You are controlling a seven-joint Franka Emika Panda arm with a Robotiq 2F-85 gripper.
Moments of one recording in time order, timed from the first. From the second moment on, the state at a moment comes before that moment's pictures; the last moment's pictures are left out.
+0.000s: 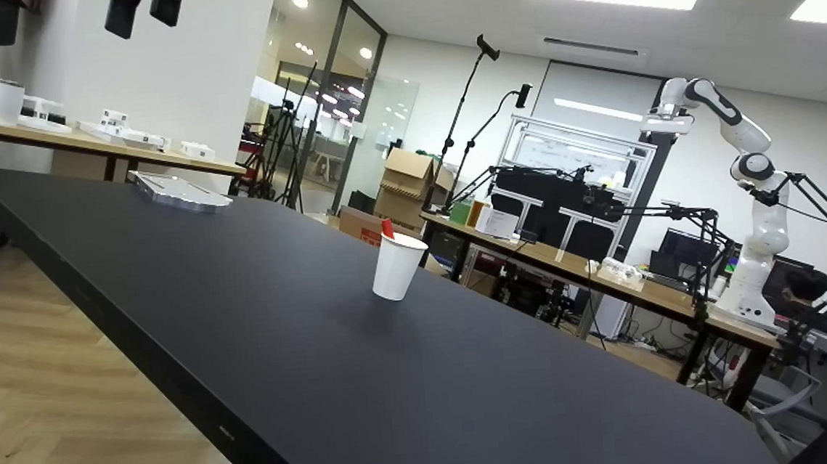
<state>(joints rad) 0.05 -0.50 0.33 -2.58 -0.02 1.96 0.37</state>
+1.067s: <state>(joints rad) -0.04 -0.09 0.15 -2.29 -0.22 2.15 0.32</state>
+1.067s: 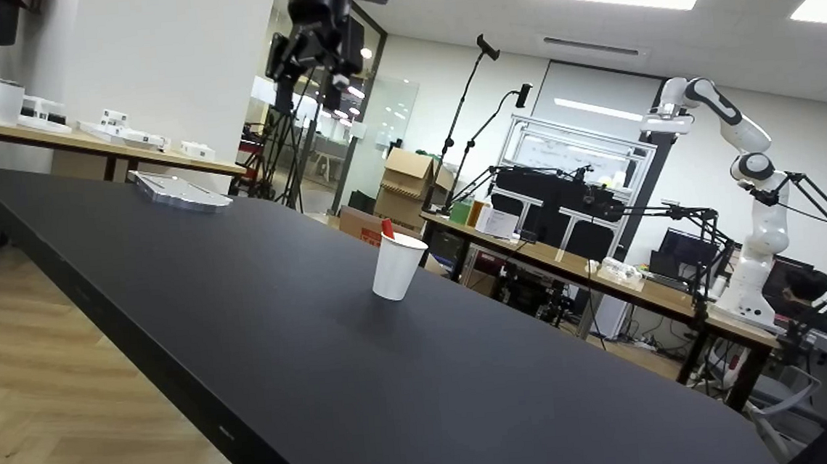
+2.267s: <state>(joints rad) 0.08 0.61 0.02 -1.49 -0.24 2.21 0.20</state>
